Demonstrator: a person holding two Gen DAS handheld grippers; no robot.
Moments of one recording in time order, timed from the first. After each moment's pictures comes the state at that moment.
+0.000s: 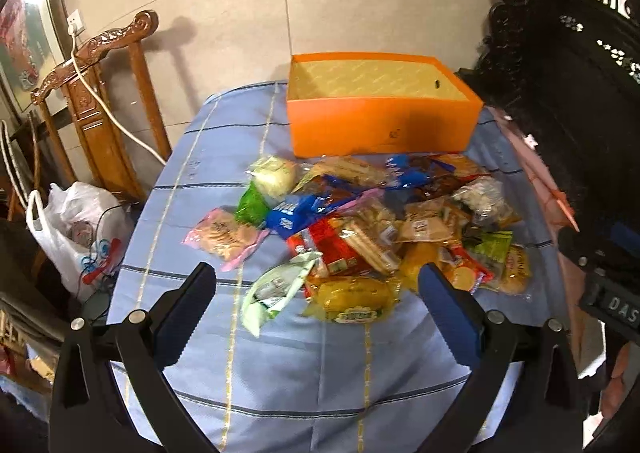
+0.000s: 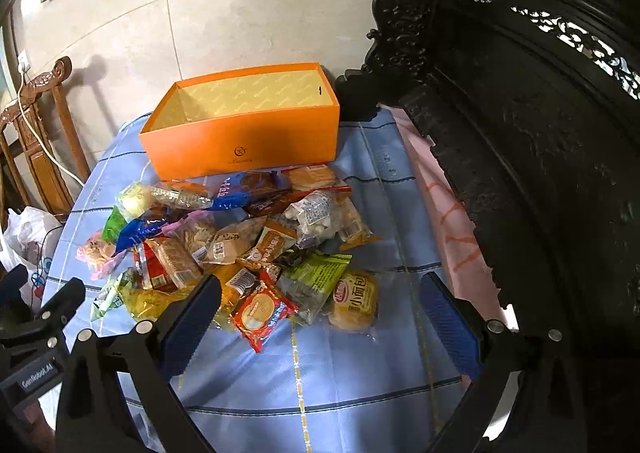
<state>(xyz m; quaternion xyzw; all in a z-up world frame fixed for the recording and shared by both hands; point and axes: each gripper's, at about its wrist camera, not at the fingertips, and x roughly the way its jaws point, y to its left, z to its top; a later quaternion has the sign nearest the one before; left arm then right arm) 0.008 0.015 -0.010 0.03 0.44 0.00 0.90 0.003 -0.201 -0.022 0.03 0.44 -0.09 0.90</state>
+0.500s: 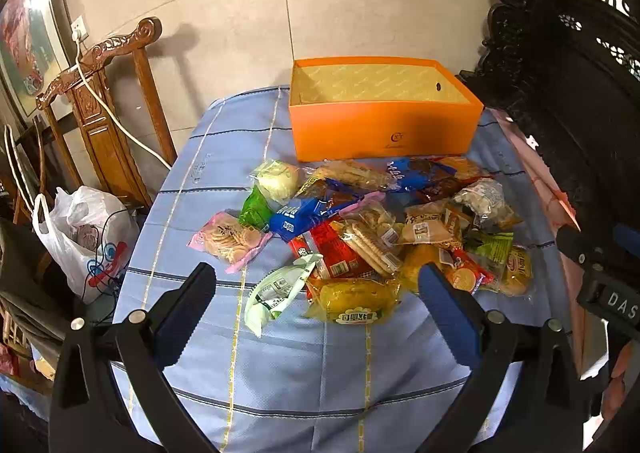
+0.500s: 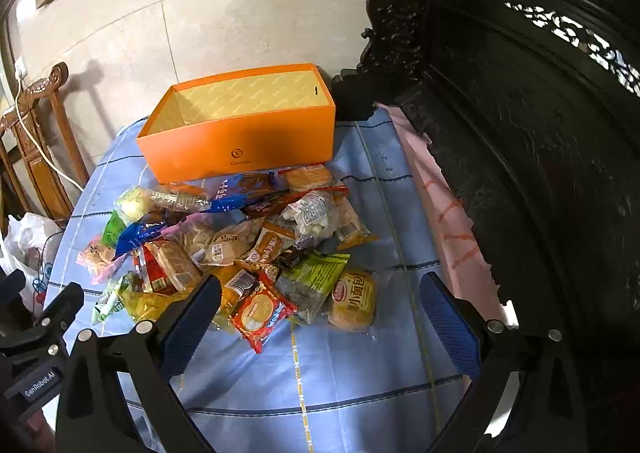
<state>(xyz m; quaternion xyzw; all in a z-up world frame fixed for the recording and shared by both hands) 0.004 0.008 -0.005 0.04 0.43 0.00 0.90 0.003 -0.205 -0.019 0.05 0.44 -0.09 0.89</state>
